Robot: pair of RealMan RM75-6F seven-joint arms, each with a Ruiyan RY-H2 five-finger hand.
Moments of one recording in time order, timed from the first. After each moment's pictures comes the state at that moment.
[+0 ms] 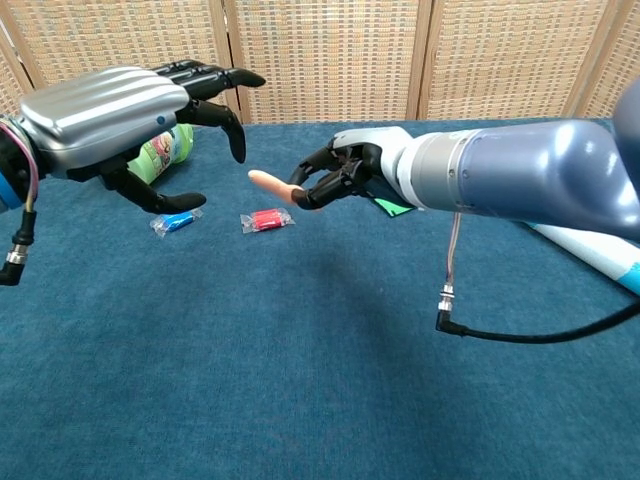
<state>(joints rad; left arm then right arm) -0.66 -1.47 -0.14 -1.49 1.69 1.14 0.29 1.03 -1.64 0.39 -1.57 -0.48 0.78 0.01</state>
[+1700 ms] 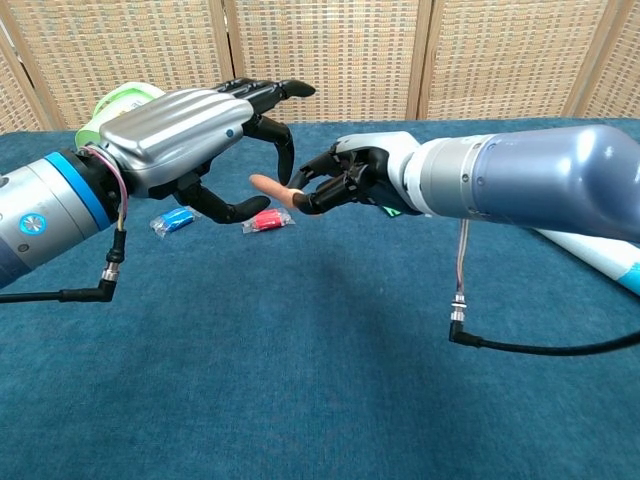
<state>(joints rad) -0.73 -1.65 -0.14 -1.42 1.59 1.17 0.32 0.99 -1.62 0.38 -1.61 -0.52 0.76 0.06</state>
